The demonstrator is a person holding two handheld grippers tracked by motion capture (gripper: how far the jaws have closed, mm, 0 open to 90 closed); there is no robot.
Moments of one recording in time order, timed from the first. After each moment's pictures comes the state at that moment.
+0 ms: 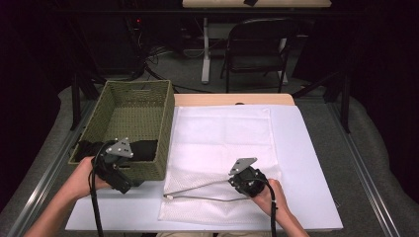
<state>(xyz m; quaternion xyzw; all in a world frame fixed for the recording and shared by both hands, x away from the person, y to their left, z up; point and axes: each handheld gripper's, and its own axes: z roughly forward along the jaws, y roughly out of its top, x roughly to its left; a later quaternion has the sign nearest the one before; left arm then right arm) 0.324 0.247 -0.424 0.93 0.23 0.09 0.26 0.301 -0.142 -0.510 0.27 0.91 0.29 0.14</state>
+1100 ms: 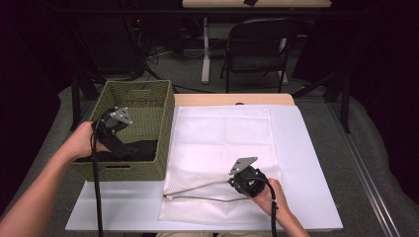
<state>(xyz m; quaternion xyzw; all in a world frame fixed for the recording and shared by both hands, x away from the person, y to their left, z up) 0.407 0.261 -0.401 0.95 0.22 0.11 0.19 0.302 -0.142 -0.509 0.27 0.91 0.29 0.13</state>
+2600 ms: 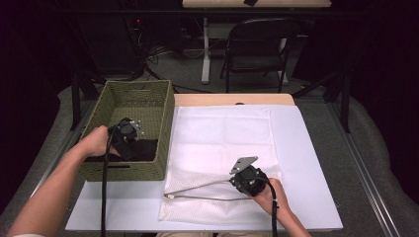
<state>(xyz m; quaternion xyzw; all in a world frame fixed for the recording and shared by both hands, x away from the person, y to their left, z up) 0.443 0.256 -0.468 0.98 0.20 0.03 0.09 0.303 -0.145 -0.510 0.27 0.91 0.29 0.14</state>
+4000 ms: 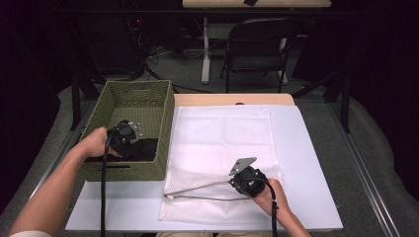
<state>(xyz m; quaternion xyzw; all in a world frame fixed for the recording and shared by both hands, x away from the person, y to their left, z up) 0.444 0.263 -0.476 0.98 0.19 0.00 0.09 0.302 -0.143 -0.511 0.27 0.91 0.28 0.13</state>
